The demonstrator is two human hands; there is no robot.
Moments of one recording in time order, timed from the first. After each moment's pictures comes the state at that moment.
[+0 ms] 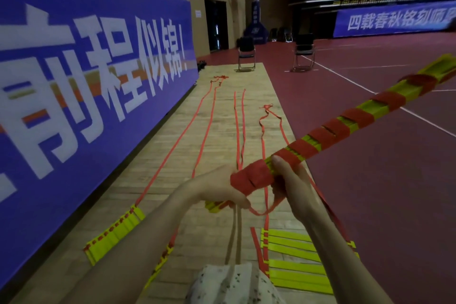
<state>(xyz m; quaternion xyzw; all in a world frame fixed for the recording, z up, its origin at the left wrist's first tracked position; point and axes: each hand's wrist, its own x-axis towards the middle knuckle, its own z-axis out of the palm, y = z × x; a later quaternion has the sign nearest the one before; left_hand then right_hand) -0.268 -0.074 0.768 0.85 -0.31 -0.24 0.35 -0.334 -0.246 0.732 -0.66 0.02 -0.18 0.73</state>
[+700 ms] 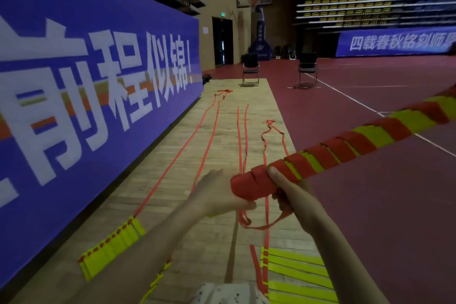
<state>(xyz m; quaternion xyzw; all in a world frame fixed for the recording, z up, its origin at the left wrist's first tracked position) -0.276 -0.071 0.777 0.93 -0.28 0.02 0.24 -0.341 -0.246 0.758 -0.68 0.01 -0.15 0.72</state>
